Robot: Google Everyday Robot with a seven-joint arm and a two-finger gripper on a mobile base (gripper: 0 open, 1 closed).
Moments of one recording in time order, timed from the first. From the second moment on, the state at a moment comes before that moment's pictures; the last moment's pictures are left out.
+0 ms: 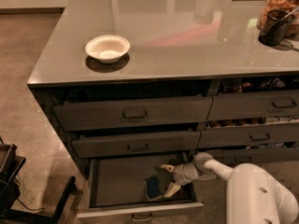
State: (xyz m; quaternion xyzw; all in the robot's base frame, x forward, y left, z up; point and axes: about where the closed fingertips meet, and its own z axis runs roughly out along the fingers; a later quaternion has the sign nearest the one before) arm 0.568 -0.100 0.195 -0.67 0.62 0.26 0.31
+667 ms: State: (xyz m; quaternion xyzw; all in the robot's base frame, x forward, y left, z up) arm 0.575 -0.096 0.172 -0.67 0.62 0.25 0.32
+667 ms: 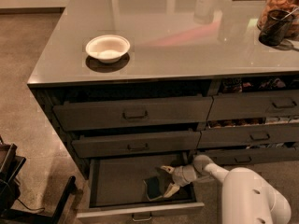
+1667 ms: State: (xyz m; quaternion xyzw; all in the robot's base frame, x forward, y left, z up) arm 0.577 -0.076 0.146 -0.67 0.60 0.27 0.34
